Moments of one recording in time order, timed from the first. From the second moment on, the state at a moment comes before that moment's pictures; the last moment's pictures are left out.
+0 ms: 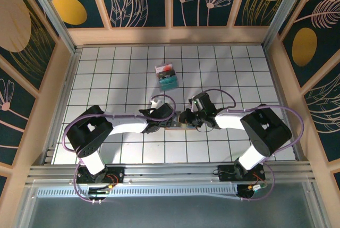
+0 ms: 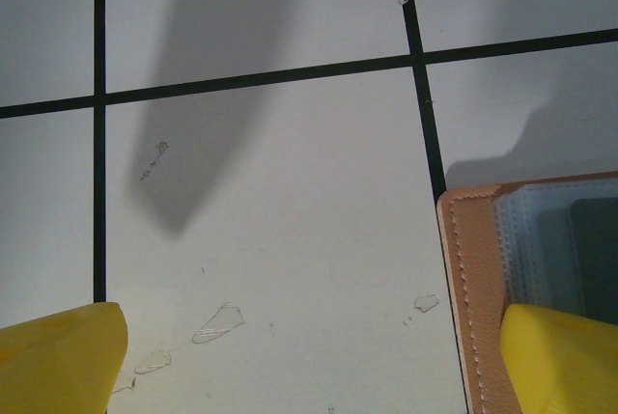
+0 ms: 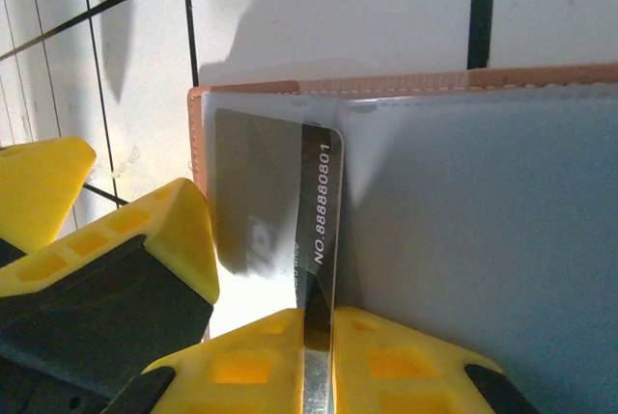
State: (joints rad) left arm -0.94 1.73 0.86 -0.27 -0.48 -0.75; right arm 0.63 1.59 0.59 0.13 -0.45 0.84
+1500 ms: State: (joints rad) left arm -0.94 1.73 0.93 -0.29 -0.45 -0.70; right arm 0.57 1.48 0.54 0.10 -0.47 0.83
